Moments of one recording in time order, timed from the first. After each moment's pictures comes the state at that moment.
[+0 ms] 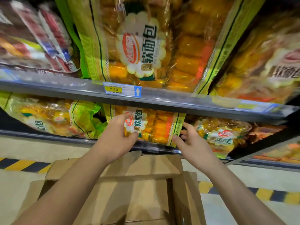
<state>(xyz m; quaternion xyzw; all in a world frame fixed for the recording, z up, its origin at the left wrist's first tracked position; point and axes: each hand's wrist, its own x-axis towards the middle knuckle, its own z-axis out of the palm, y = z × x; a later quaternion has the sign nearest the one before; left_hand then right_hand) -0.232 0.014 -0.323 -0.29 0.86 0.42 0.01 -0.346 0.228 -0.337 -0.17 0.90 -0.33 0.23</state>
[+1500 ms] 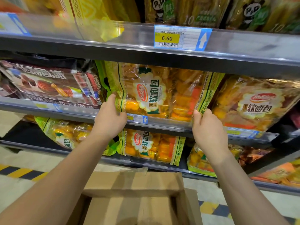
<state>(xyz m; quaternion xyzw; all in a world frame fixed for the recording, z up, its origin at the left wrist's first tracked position) -0.253 -0.027 -0.205 -0.37 0.85 0.36 -0.13 -0.388 0.205 -0.230 -0.14 0.96 -0.25 -0.05</state>
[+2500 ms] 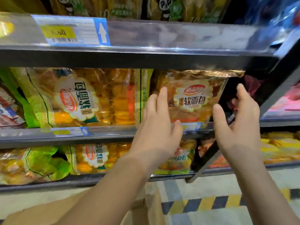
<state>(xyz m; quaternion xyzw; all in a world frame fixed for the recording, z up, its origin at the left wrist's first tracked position) -0.345 0.195 -0.184 -0.06 0.90 0.40 -0.12 -0.413 0.370 -0.195 -0.14 0.87 -0.40 -0.26</state>
